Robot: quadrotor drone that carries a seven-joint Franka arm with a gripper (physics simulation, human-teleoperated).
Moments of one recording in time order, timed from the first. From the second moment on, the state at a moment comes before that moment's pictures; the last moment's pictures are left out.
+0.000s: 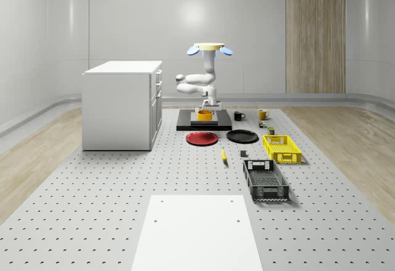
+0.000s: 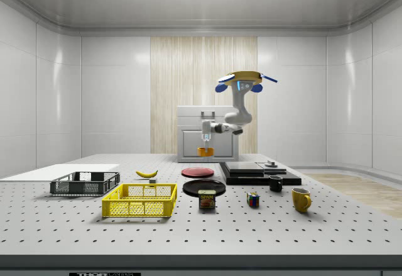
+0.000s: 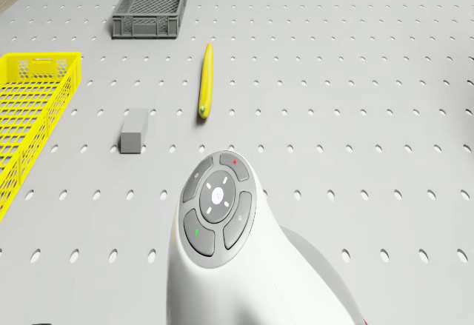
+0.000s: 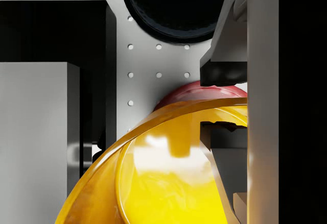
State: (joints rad) arm -1.18 -1.45 1.20 -2.87 -1.96 1.55 1.71
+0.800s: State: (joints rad) arm -1.18 -1.45 1.20 -2.86 -1.96 1.56 1.71
